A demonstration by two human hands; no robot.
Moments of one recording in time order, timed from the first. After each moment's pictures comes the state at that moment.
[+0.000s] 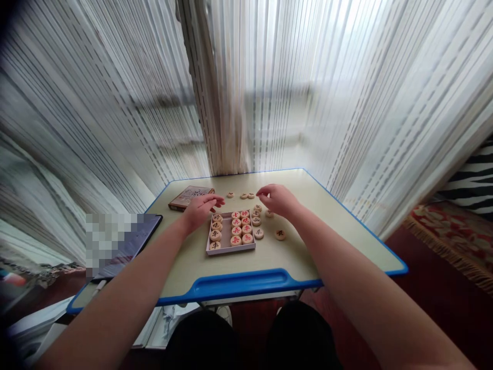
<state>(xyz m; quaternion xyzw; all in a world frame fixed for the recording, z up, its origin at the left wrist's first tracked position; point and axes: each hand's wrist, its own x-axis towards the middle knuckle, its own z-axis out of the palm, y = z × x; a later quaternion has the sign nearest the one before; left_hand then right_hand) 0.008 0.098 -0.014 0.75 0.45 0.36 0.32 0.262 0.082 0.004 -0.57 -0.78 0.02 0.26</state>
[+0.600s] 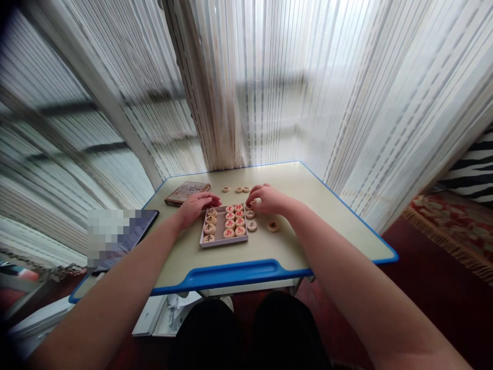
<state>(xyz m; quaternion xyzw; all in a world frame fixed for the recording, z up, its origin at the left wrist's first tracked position) 0.010 0.099 -0.022 0.63 0.44 0.40 0.50 0.261 0.077 0.004 -0.50 -0.85 0.11 0.14</state>
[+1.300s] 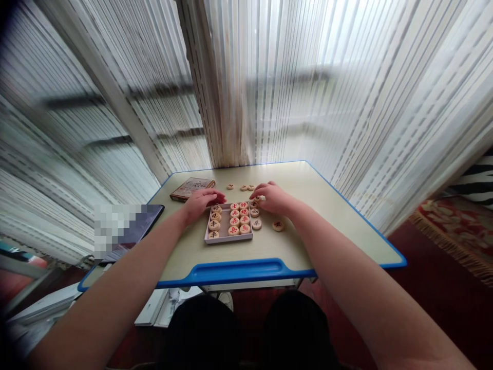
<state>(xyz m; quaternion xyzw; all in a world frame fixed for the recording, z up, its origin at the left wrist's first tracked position) 0.011 0.099 -0.022 0.62 0.44 0.41 0.50 0.258 0.082 -0.005 -0.51 -0.84 0.10 0.17</state>
